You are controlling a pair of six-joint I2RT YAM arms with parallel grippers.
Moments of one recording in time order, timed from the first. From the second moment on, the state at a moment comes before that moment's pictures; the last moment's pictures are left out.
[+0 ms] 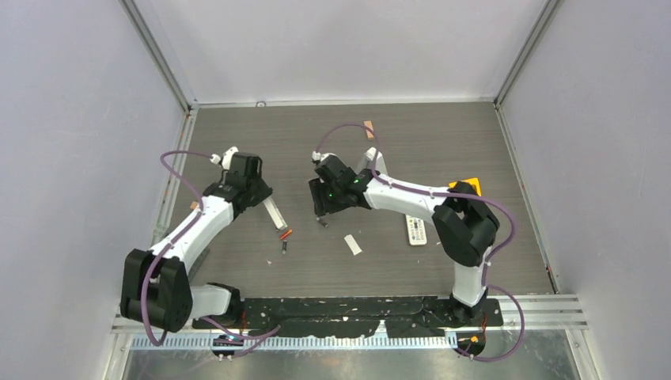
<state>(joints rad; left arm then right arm) -0.30 1.30 0.85 -0.45 -0.26 -0.83 0.88 1.84 1.30 -0.37 0.04 0.51</state>
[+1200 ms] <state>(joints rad) -0.15 1.30 0.61 0.31 0.45 -0.78 0.88 1.82 1.35 -0.46 0.06 0.33</state>
